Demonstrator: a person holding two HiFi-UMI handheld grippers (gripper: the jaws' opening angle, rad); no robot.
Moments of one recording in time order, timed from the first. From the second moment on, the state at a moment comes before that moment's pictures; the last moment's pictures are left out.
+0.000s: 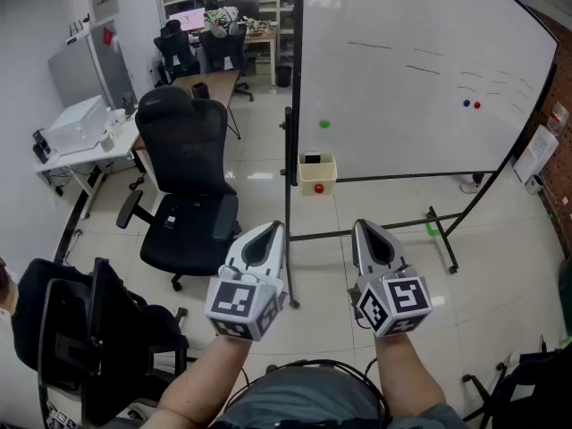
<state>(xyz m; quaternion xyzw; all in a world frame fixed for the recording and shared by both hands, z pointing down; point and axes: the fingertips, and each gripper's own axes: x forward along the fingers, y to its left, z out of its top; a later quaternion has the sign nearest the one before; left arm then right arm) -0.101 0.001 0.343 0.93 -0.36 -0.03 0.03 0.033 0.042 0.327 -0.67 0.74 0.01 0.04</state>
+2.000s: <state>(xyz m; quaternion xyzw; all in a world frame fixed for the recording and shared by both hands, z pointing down) -0.008 -0.304 0.394 0.92 -0.39 0.04 0.04 0.116 -0.311 0.392 -0.63 0.77 -0.07 -0.03</state>
